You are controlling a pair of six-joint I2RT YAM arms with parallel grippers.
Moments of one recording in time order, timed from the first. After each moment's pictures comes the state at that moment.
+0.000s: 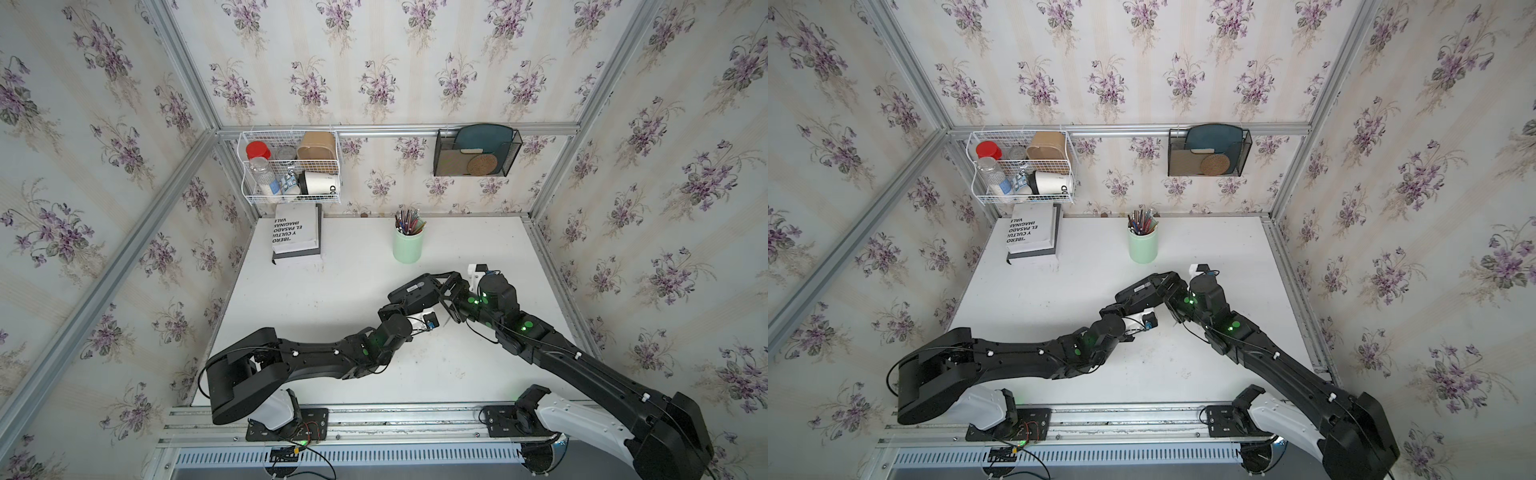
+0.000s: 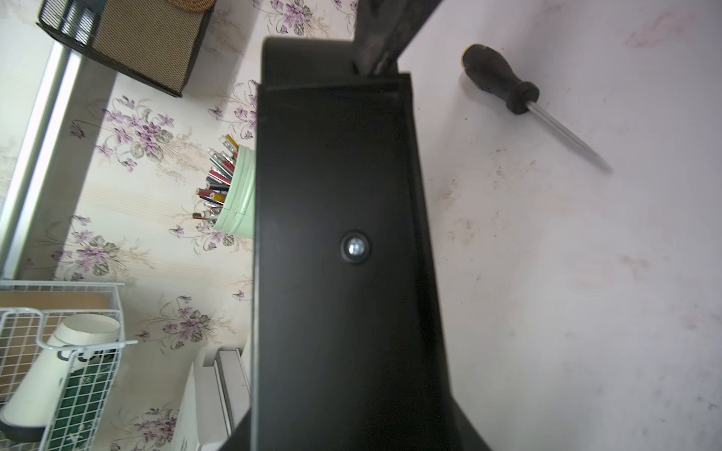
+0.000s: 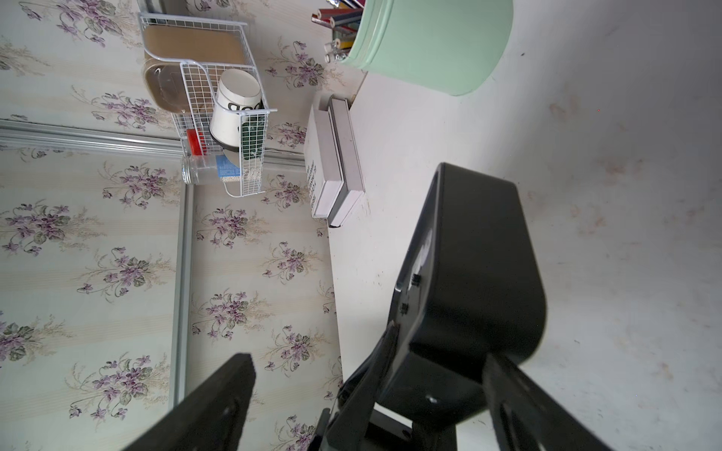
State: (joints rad) left arm -1.12 1.52 0.65 0.43 -0.60 0.73; right arm 0.65 0.99 0.64 -0.05 -0.15 1.33
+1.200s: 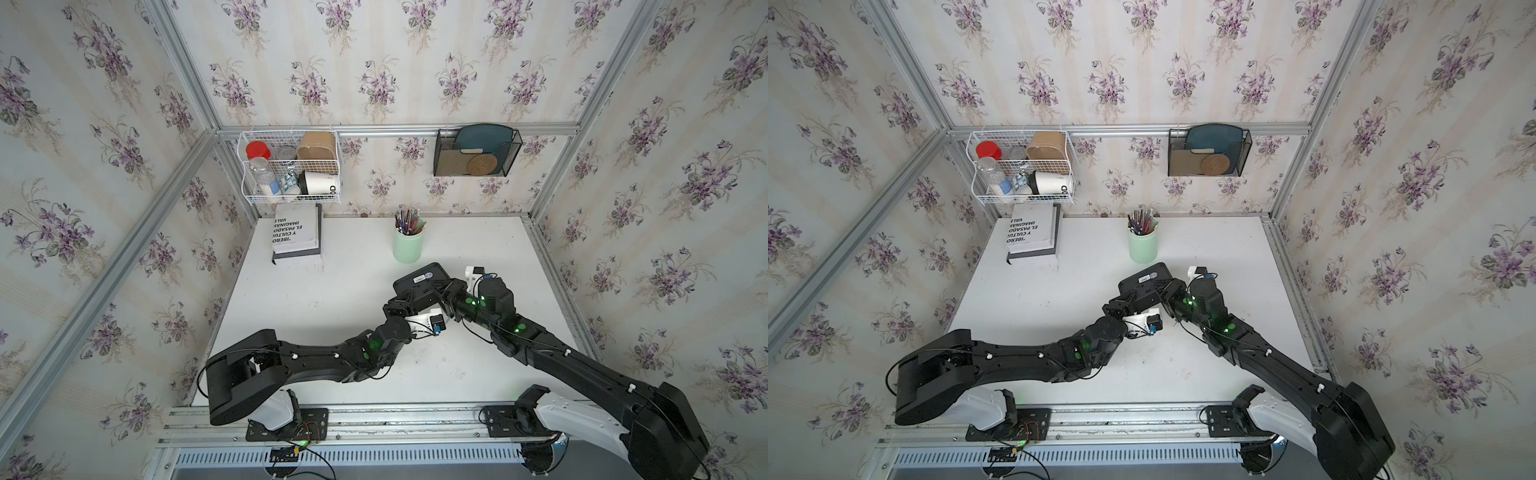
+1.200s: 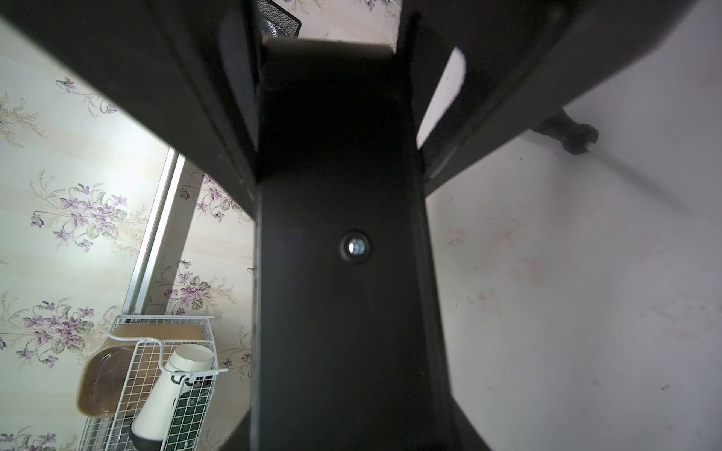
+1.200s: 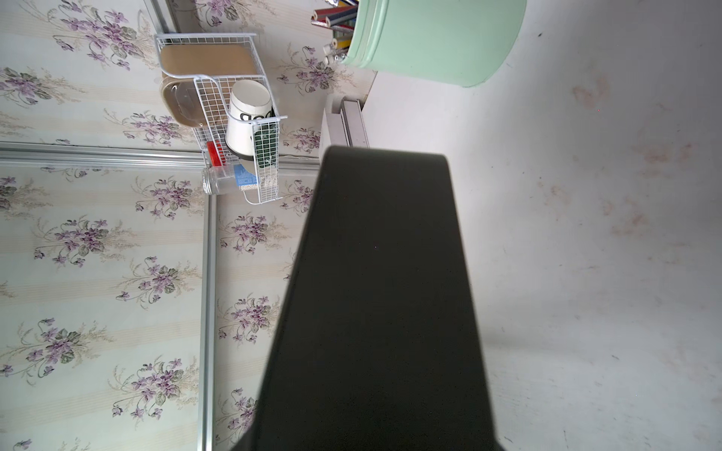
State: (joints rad) left arm -1.16 1.50 0.65 0.60 -0.65 0.94; right arm 0.63 1.05 0.56 0.16 -0.17 1.39
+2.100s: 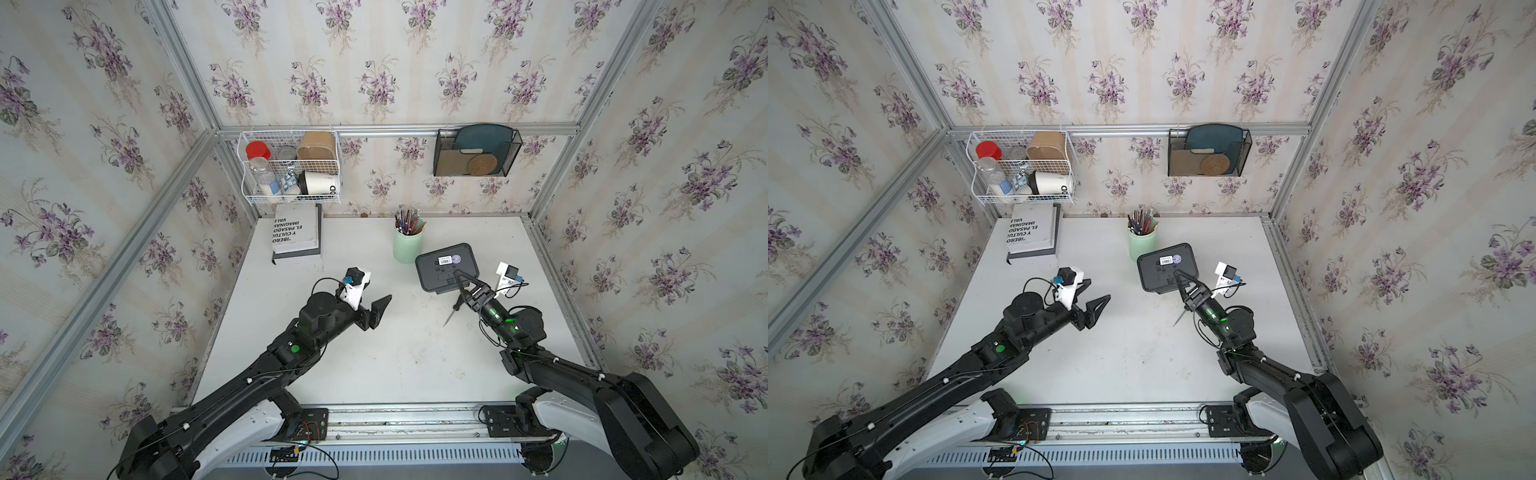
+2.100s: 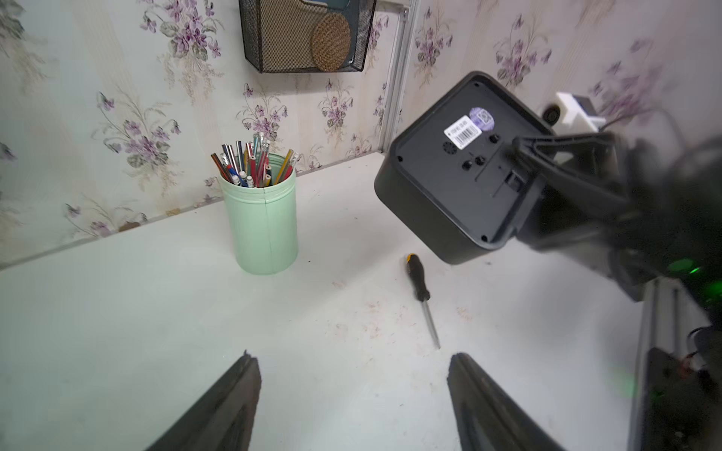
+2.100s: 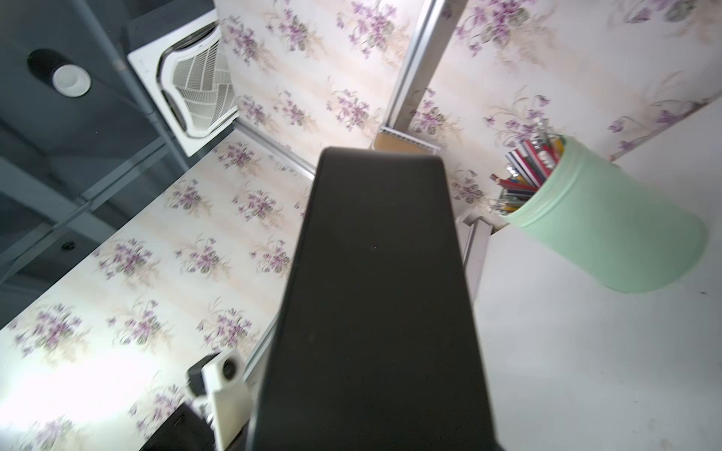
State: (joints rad) left arm -0.70 0.90 0.55 0.16 0.17 -0.20; right arm 0.42 1.13 0.20 1.24 -0.33 1.14
